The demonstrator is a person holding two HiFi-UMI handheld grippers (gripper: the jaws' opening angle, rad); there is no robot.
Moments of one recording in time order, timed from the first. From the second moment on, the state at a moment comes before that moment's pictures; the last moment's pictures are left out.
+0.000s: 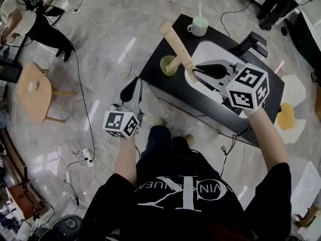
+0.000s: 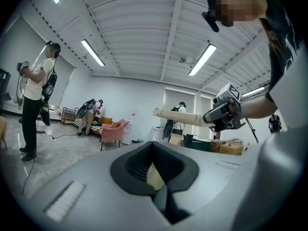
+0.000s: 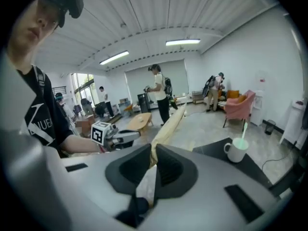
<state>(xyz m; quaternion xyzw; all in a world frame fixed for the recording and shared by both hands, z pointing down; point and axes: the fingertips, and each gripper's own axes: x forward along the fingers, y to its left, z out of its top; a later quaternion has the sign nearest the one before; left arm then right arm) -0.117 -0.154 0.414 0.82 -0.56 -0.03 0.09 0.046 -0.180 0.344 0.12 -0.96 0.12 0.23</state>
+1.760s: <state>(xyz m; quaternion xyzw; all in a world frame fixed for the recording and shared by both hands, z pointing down) -0.165 -0.229 0.439 0.84 -0.53 -0.05 0.11 0.020 -0.189 0.408 0.09 -0.75 0.56 0.35</state>
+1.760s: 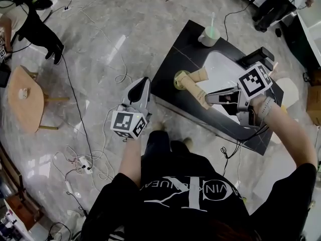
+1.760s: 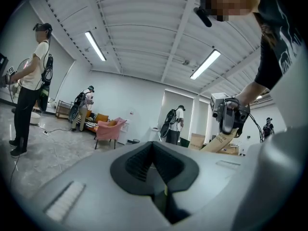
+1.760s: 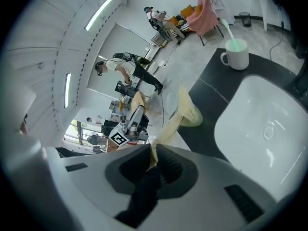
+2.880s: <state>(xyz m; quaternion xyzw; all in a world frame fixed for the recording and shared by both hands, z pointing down) -0.170 -0.232 0.457 0.84 -0.53 -0.04 0.13 0.006 -0.233 0.423 0.18 -0.73 0.62 0.23</state>
